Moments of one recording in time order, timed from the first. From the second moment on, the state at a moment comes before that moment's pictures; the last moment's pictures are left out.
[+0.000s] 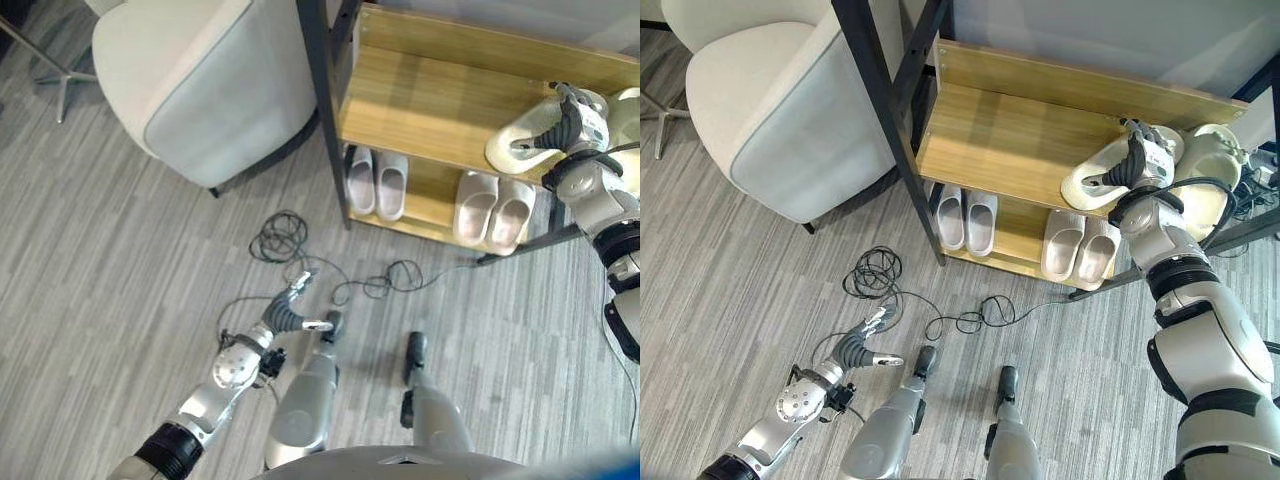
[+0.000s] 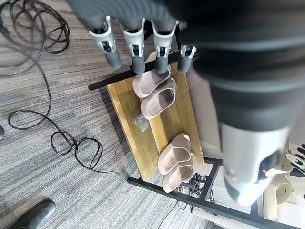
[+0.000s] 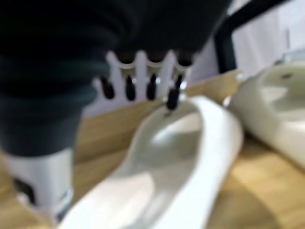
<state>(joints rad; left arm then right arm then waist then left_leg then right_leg) 0.04 0.54 -0.47 0.19 -0.18 -0.20 0.05 -1.03 -0.80 0.61 0.99 -0.16 -0.02 -0.35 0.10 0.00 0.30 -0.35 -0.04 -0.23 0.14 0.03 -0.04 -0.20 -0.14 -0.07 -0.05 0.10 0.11</state>
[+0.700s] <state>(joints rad) 0.06 0.53 -0.45 0.22 -0.17 -0.21 0.05 -0.93 -0.93 0.63 0.67 -0.24 -0.09 -0.28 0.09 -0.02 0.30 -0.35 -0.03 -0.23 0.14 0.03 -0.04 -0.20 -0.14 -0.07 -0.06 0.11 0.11</state>
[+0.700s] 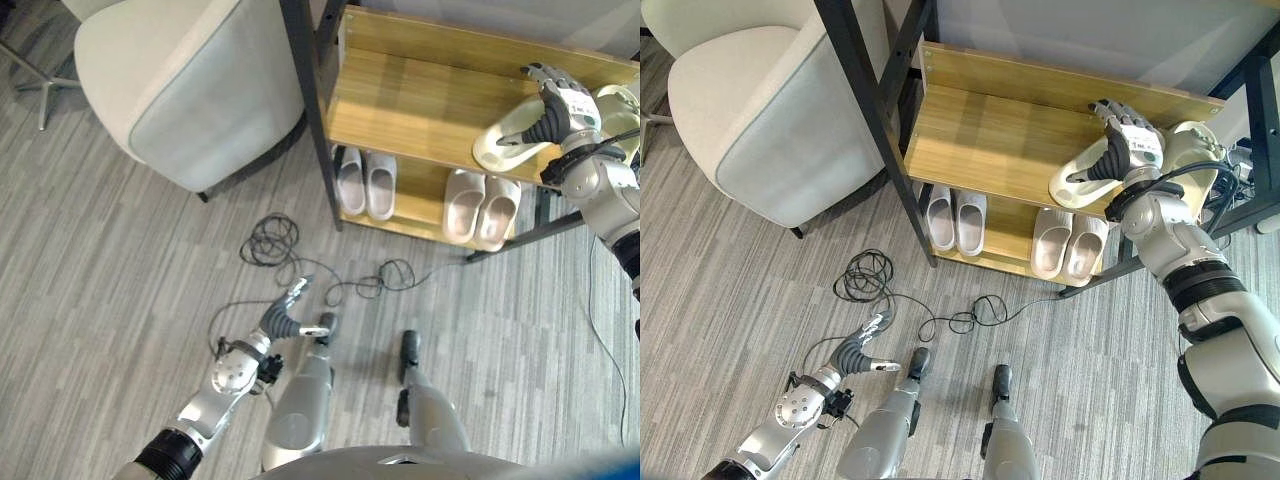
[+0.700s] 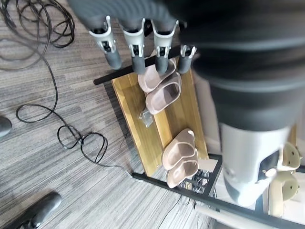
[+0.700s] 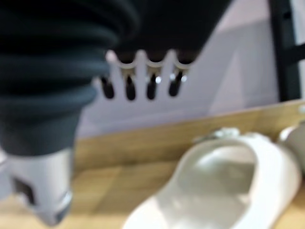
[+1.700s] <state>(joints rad) 0.08 0.55 -0.43 0.22 -0.12 -0.21 0.05 -0.73 -0.88 0.63 0.66 -0.18 -0.11 -0.13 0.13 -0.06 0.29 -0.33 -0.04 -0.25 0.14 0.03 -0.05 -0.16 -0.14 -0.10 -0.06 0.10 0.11</state>
